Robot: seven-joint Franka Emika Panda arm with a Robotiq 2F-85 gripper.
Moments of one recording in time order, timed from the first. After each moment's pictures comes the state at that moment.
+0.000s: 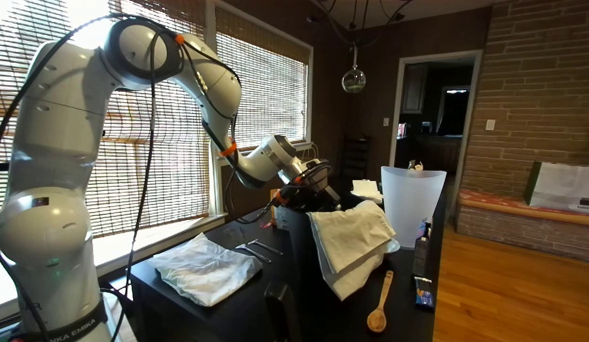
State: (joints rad) arm -0.02 0.27 -0.09 -2.06 -1.12 2.35 0.67
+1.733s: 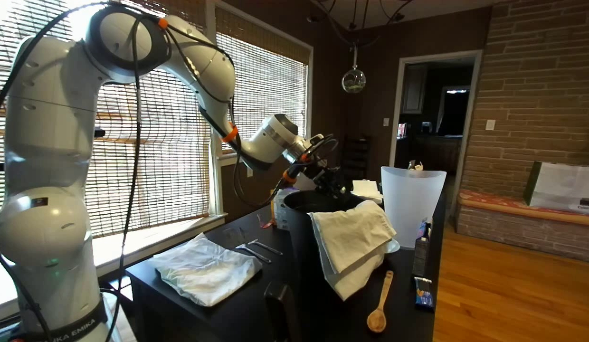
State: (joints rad) arm -0.03 0.19 -0.09 -2.00 -1.15 2.36 0.67
